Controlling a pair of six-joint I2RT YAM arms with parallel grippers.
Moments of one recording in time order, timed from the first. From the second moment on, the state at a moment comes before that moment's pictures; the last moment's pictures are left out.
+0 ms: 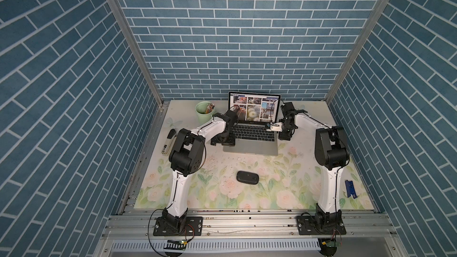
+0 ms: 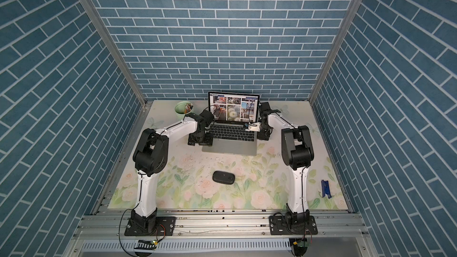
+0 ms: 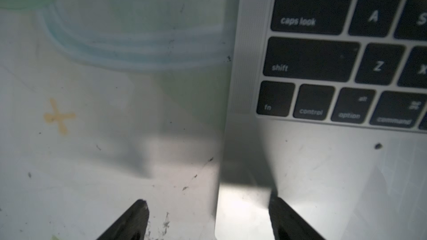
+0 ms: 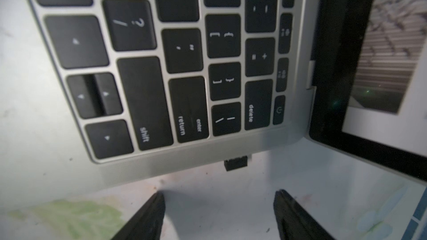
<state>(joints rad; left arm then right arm) -0.47 2.15 1.67 -0.99 -0.12 -0.44 0.29 2.15 1.64 -0.74 -0.01 -1.26</state>
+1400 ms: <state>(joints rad) -0.44 2.13 1.61 -0.91 -0.02 -0.41 0.28 2.19 1.66 -0.71 -0.10 -1.29</state>
